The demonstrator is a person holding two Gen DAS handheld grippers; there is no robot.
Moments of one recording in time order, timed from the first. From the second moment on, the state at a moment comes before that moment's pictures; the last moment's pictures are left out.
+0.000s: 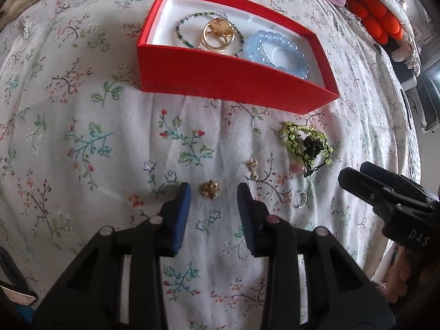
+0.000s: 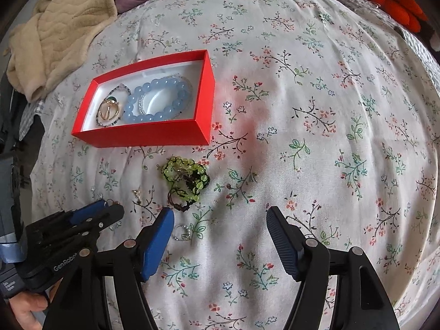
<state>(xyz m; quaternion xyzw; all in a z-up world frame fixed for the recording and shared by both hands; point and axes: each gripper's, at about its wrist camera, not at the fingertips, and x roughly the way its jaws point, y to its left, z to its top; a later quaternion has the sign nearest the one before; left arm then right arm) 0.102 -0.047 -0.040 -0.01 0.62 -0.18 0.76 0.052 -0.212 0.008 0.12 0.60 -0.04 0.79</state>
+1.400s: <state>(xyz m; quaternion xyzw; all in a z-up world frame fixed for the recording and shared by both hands) 0.099 -0.015 -0.017 0.02 0.60 -0.16 0.79 0.063 -0.160 -0.038 0.10 0.66 0.01 0.74</state>
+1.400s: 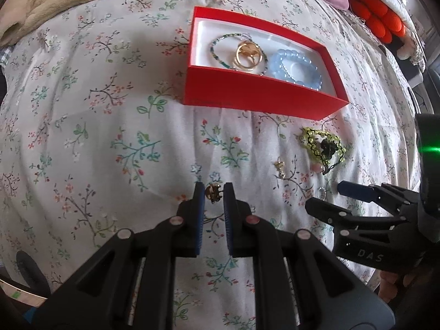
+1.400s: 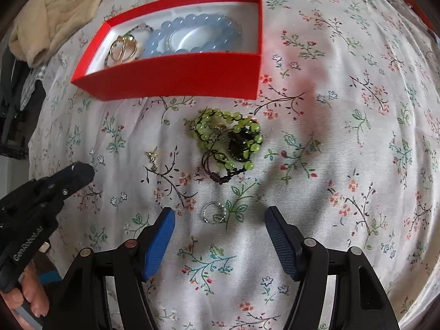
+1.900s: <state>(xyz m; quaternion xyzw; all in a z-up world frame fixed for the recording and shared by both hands) 0.100 -0.011 -0.017 0.01 0.60 -0.15 0.78 0.069 -0.143 -0.045 0.07 0.66 0.00 0.75</state>
